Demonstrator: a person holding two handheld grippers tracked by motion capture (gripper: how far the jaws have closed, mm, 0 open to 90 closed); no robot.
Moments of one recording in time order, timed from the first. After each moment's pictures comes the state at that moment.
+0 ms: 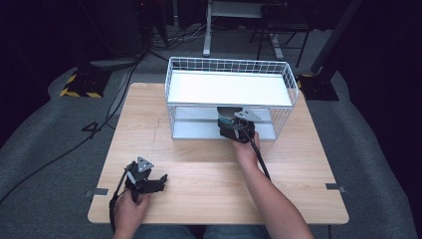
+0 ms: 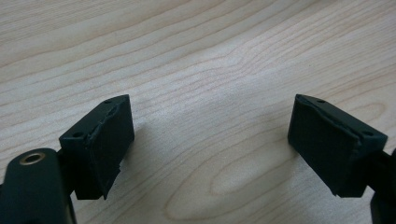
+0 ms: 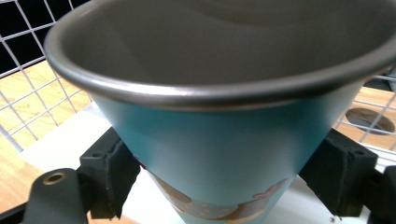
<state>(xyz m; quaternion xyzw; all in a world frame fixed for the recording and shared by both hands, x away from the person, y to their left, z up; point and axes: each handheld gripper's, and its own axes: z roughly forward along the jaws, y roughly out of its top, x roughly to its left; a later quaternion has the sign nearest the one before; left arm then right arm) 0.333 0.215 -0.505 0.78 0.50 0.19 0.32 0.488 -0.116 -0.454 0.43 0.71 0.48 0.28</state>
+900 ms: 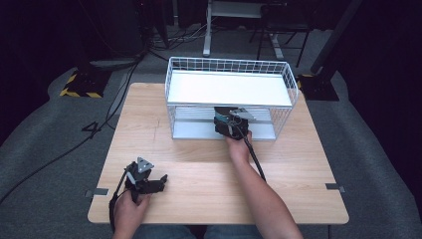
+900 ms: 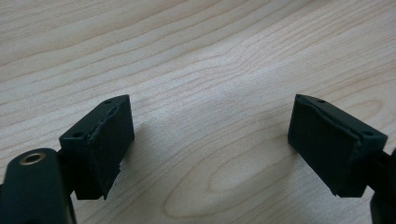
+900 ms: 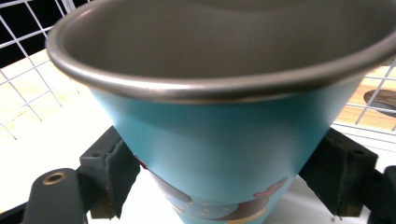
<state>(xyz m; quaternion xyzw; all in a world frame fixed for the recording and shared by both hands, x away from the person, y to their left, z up) 0.332 0.215 -0.505 0.78 0.50 0.19 0.32 0.516 -0.103 -0.480 0.46 0.69 0.48 0.28</state>
